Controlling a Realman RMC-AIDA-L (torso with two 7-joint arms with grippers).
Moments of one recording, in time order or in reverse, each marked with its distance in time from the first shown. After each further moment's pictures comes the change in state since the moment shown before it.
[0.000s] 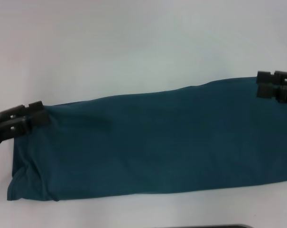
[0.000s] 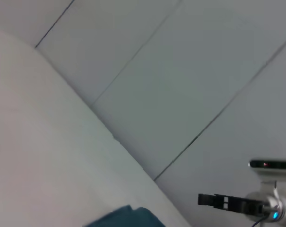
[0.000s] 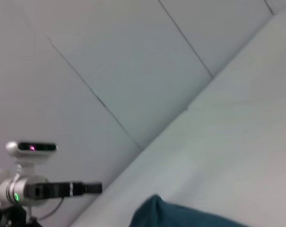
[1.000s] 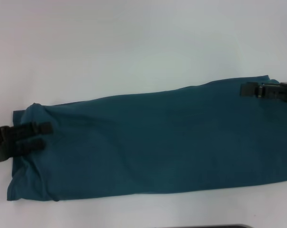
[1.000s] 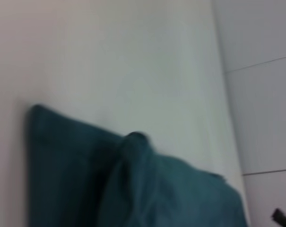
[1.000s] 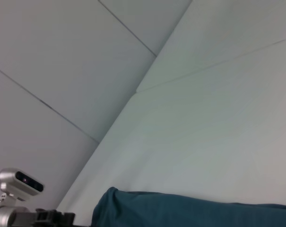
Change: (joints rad) left arm -0.056 0.057 0.009 0.175 0.247 -0.266 -0.432; right arm 0.022 0.025 -0.026 0.019 -0.080 0.174 0.174
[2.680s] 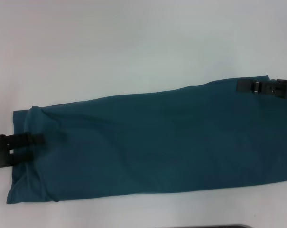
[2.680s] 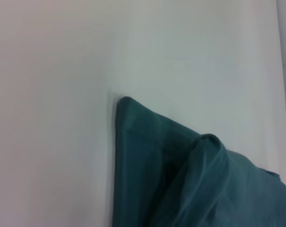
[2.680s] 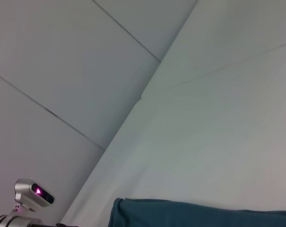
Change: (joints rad) left arm -0.041 0.021 -0.063 0.019 0.178 -0.062 -0.039; right arm 0.009 0.012 0.012 0.003 0.007 -0.001 0.023
